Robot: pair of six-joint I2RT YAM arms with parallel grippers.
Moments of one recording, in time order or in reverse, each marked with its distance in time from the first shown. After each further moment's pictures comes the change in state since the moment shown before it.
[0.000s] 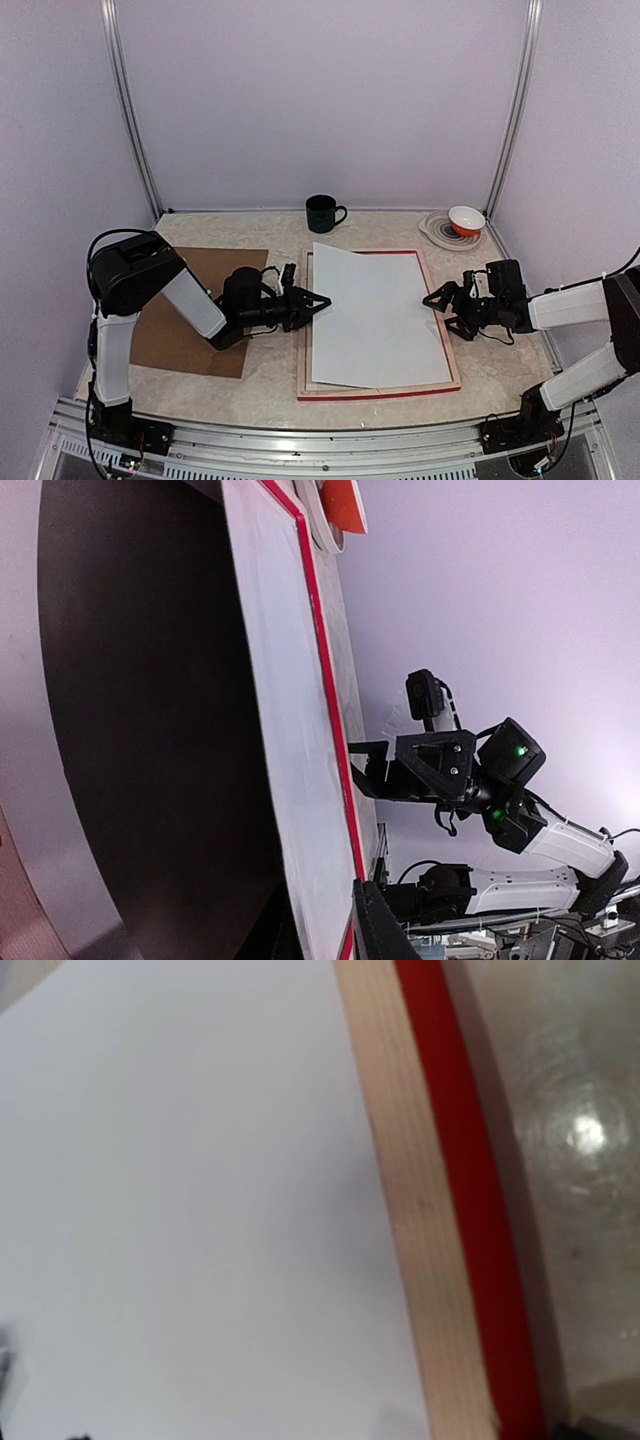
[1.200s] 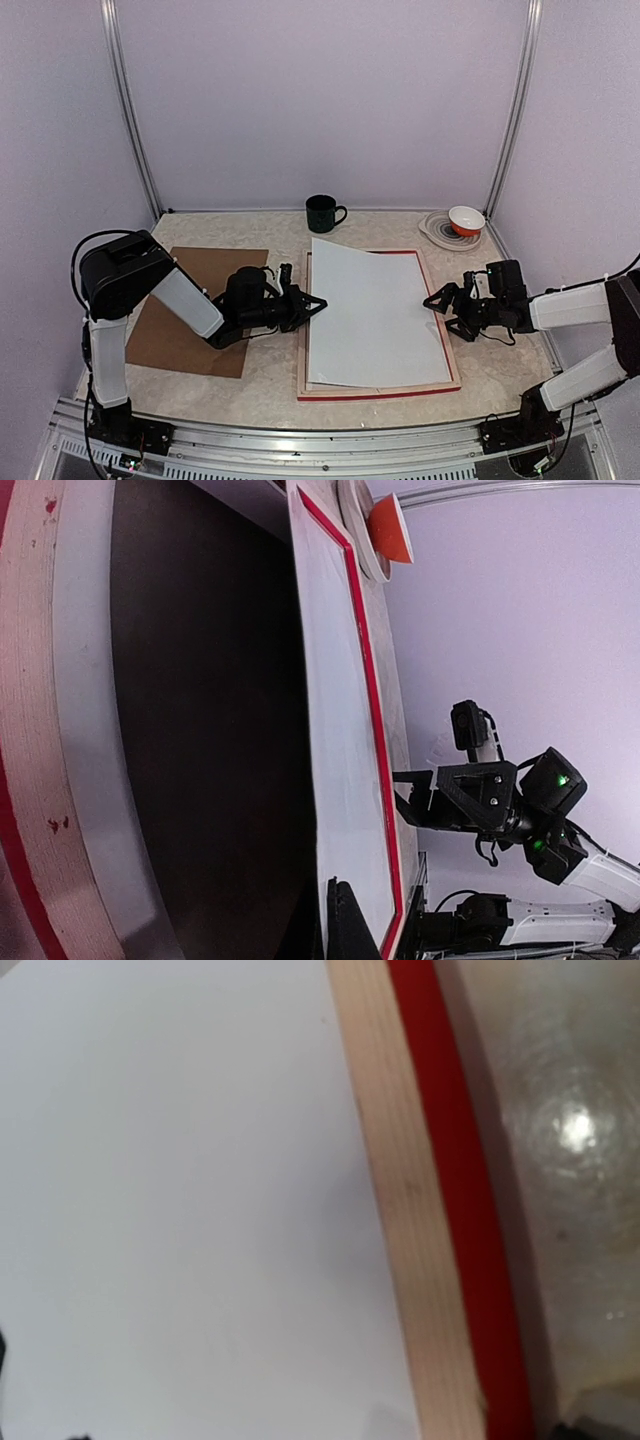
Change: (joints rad) left arm -0.029 -0.077 -0.013 -0.169 -0.152 0.065; right arm 0.000 -0.016 0.000 -0.035 0.006 -0.019
